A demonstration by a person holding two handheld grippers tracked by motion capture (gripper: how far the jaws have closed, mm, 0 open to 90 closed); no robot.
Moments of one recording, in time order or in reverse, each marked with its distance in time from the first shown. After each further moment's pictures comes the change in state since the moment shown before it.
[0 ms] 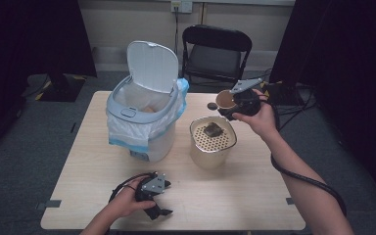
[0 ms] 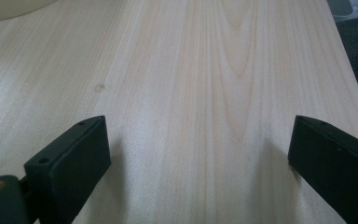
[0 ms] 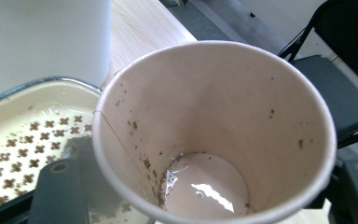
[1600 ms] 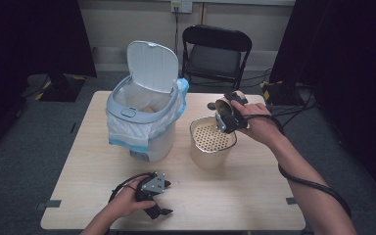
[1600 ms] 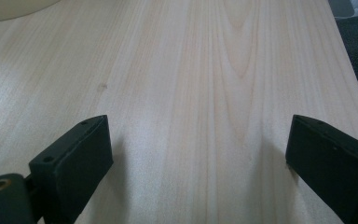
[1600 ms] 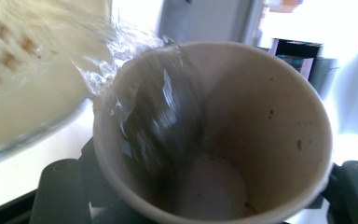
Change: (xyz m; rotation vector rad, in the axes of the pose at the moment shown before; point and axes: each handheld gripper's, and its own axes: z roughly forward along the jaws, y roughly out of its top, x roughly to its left) left arm 0.001 0.000 -0.001 0.001 0.006 0.000; right arm 0.056 -0.013 0.020 0.263 -0.507 -1.125
